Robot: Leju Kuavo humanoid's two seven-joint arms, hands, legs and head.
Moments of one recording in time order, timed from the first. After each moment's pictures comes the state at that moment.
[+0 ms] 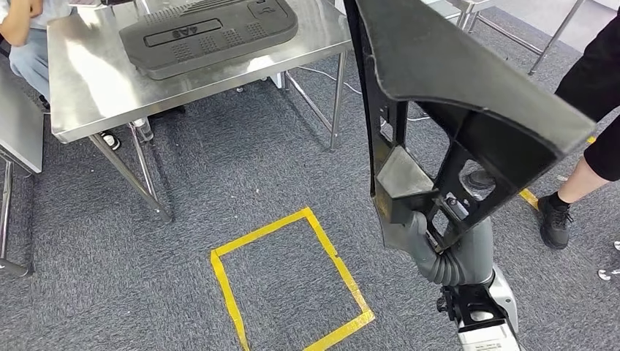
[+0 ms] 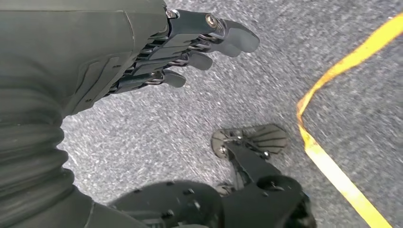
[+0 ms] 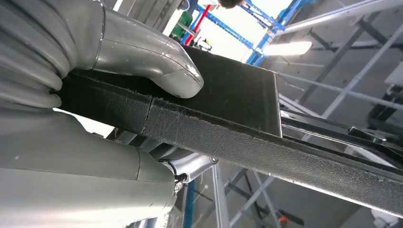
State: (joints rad) left arm -0.04 -0.10 0.87 -0.20 -1.01 0.06 -0.37; right arm -0.01 -0.24 0.40 -2.07 0.23 -0.29 -0.44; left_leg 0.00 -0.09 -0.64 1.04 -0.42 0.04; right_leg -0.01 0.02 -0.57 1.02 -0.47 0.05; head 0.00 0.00
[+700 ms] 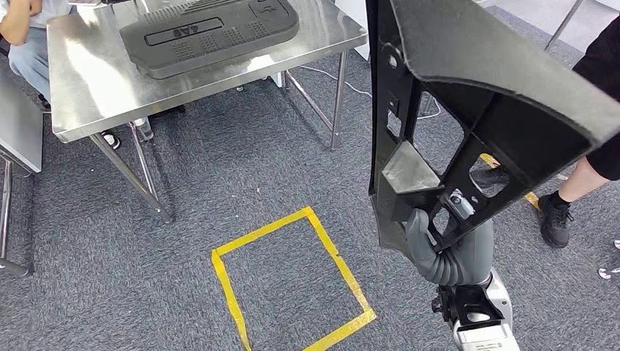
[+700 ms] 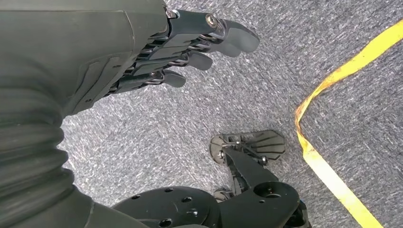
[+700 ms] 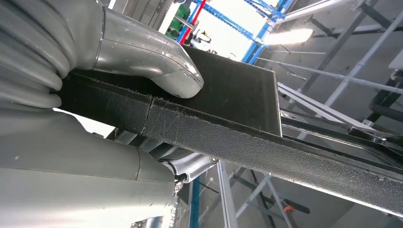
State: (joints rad) left arm -0.04 -0.10 0.88 -0.20 -1.02 0.07 -0.38; right arm 0.00 -0.21 0.40 -2.07 0.23 -0.31 -0.44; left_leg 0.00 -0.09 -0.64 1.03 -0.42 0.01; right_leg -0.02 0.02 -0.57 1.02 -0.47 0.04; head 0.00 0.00
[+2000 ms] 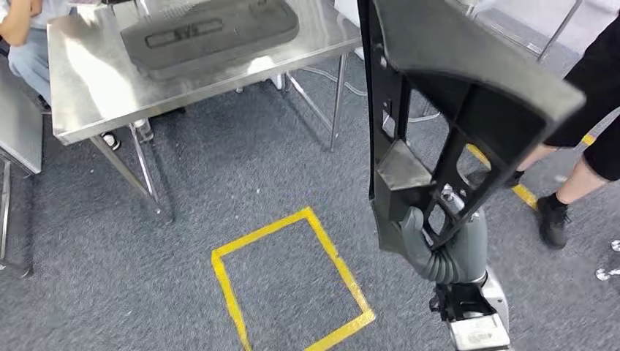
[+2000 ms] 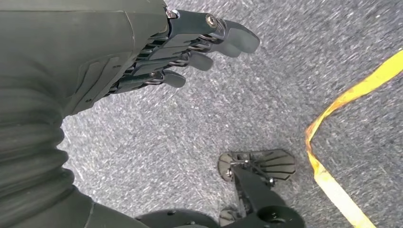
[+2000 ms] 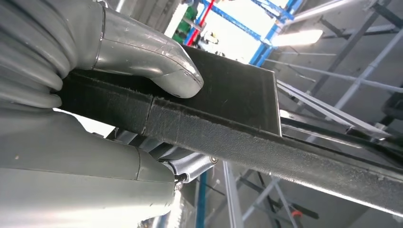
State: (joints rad) left arm -0.04 -0.09 0.89 -0.20 -1.05 0.15 -0.35; right arm 0.00 -0.20 0.40 -2.05 0.24 -0.31 -0.42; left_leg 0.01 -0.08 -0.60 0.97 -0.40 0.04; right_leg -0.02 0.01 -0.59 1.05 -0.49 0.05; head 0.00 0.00
